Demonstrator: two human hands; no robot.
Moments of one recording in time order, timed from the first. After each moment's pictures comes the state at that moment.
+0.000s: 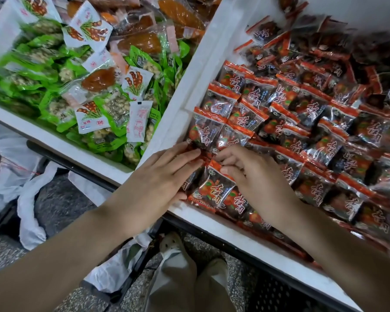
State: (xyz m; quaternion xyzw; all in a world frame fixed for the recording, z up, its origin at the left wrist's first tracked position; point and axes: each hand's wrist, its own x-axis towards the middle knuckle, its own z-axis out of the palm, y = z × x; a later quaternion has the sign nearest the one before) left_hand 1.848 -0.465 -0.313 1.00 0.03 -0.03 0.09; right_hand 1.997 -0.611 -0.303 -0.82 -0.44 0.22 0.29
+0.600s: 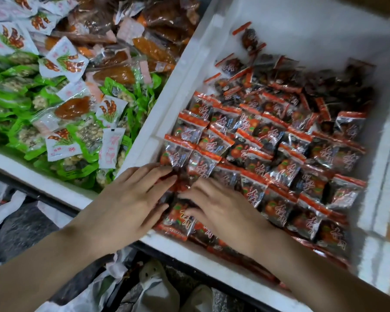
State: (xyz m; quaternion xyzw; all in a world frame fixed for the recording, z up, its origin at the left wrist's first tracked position) left_hand 1.860 -0.463 -0.303 1.00 0.01 0.02 0.05; right_hand 2.000 -0.627 -0.310 -0.73 -0.65 0.11 0.16
